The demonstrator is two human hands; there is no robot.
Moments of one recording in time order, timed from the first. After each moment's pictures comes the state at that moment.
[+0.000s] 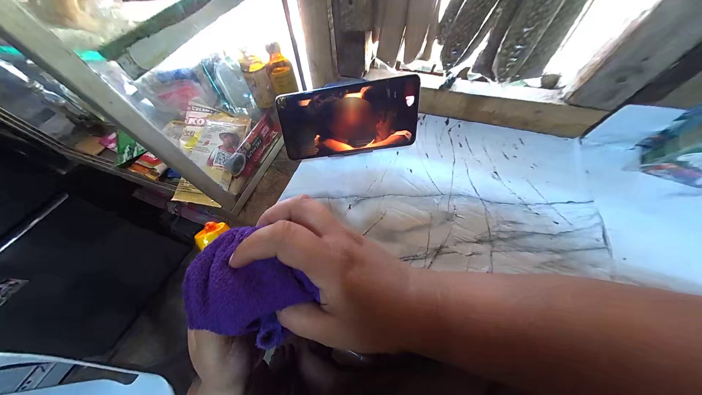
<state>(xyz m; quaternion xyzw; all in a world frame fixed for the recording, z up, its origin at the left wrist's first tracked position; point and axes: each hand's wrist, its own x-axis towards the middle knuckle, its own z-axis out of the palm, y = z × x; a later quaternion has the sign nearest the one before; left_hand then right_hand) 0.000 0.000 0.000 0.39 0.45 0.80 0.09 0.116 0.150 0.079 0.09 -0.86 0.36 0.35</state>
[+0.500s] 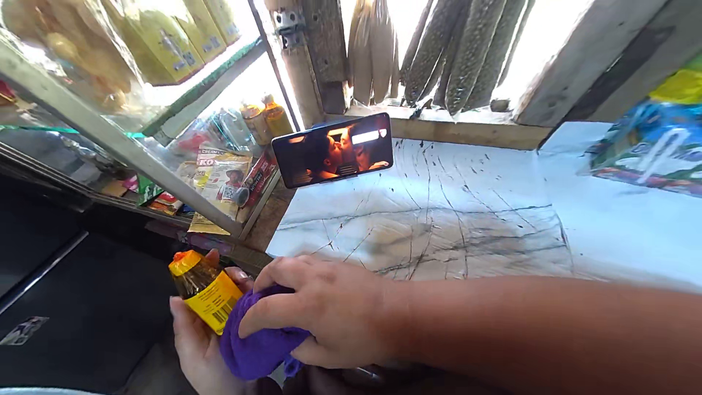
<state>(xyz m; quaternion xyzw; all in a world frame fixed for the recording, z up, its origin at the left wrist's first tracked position) -0.013 0.011 0.027 0.33 0.33 0.86 0.18 0.116 0.148 0.073 0.17 -0.90 0.32 0.25</state>
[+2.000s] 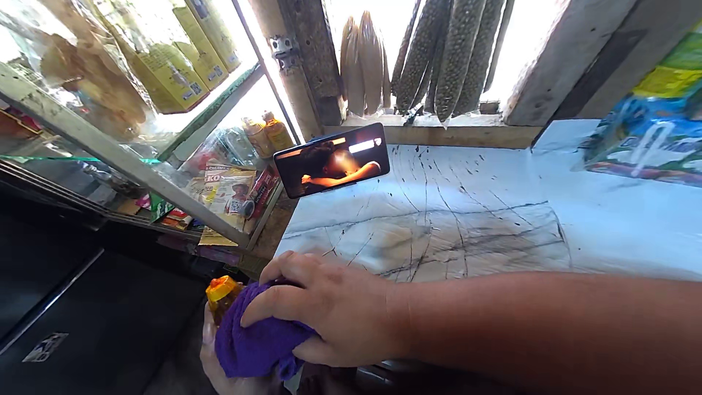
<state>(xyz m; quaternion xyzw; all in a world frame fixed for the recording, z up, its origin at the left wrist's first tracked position) 0.007 0.008 0.019 0.34 0.40 0.85 0.09 0.116 0.146 0.074 0.16 -0.88 0.34 0.29</state>
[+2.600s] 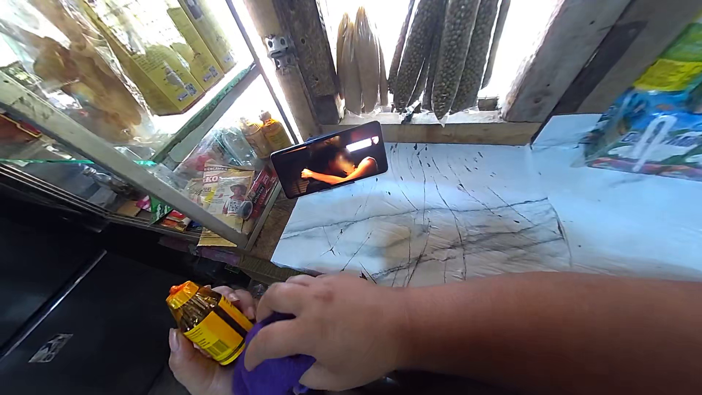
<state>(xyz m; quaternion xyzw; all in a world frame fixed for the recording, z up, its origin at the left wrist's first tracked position) -0.023 0.003 0.027 0.36 0.24 0.87 0.23 0.120 0.141 0.074 0.21 -0.90 0.30 0.25</state>
